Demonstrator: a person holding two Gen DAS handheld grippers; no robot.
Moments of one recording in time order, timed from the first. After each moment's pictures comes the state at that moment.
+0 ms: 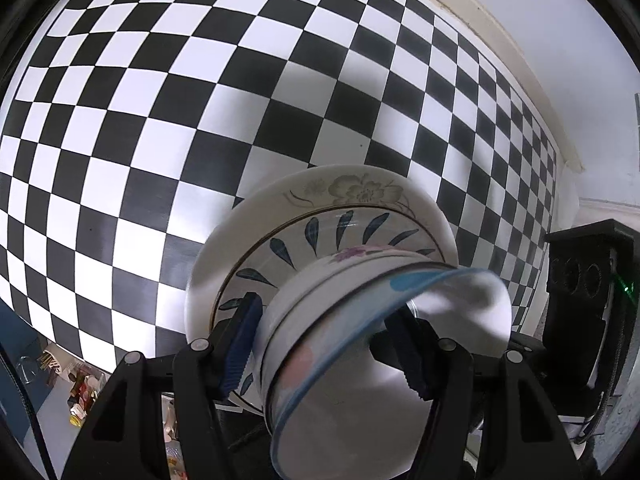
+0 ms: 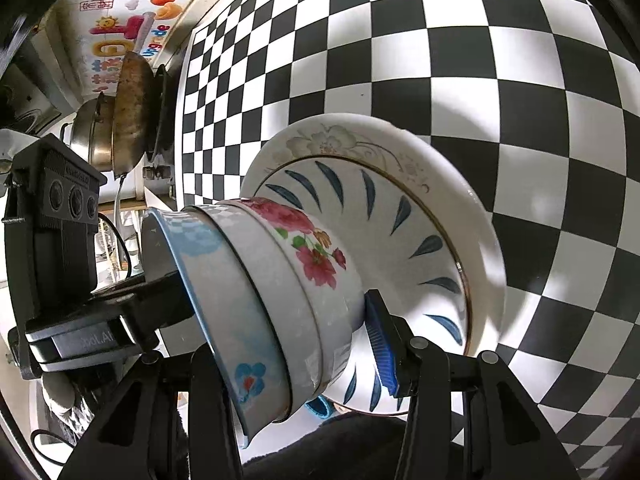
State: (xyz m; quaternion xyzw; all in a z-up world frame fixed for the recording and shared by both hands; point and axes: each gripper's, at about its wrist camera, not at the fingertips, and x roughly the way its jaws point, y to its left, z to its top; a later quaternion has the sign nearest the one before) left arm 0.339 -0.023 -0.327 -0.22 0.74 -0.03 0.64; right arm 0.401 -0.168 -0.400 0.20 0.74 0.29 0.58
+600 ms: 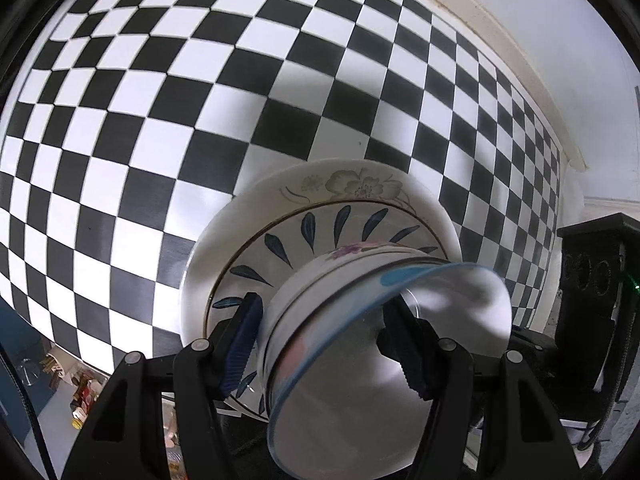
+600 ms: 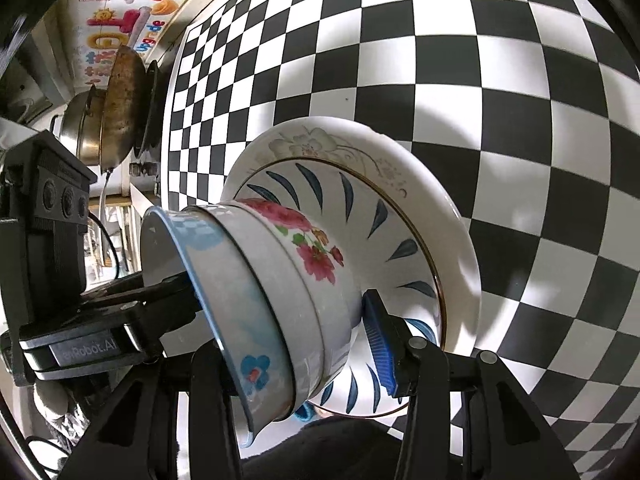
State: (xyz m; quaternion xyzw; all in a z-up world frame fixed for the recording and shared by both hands) left arm 0.336 -0.025 -0.322 -0.20 0.73 -0.02 0.66; right arm 0.399 -0.175 -0.394 0.16 0.74 0.28 0.60
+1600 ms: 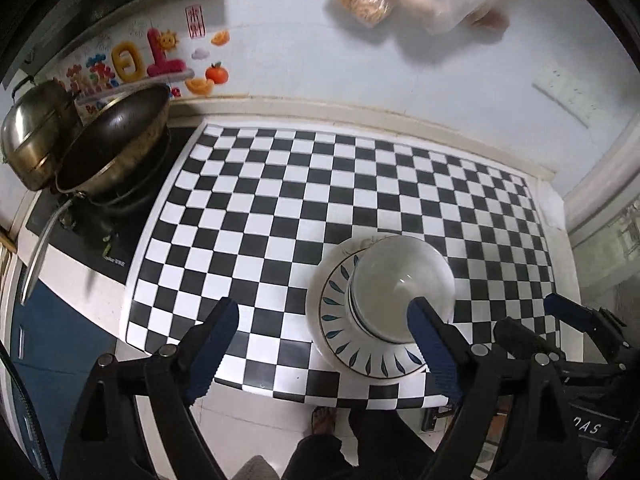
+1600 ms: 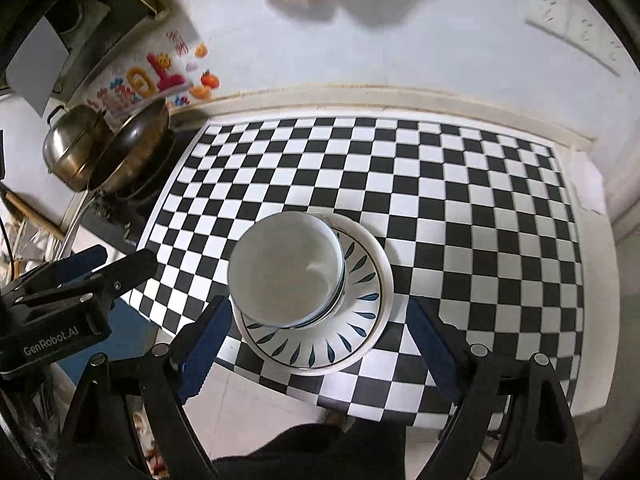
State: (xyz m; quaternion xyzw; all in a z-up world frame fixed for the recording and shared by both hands) left arm 0.210 0.001 -0.145 -0.05 0.52 0.01 0.85; right arm 0.255 -0.173 -0.191 0.03 0.53 0.14 0.84
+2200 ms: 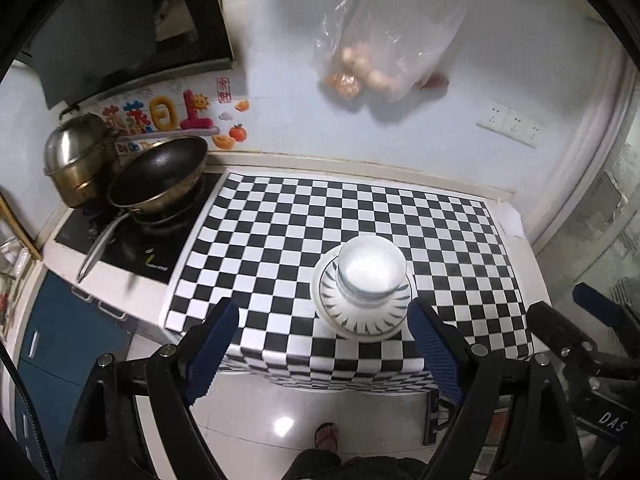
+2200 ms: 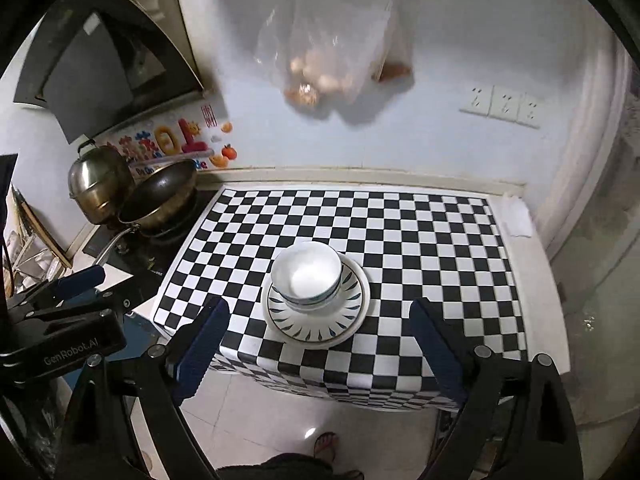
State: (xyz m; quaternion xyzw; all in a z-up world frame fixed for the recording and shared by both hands) left arm 0.055 -0.007 -0.042 -0.04 0.43 0.01 0.90; right arm 0.067 -0.177 -0.060 0.01 0.39 0.09 0.91
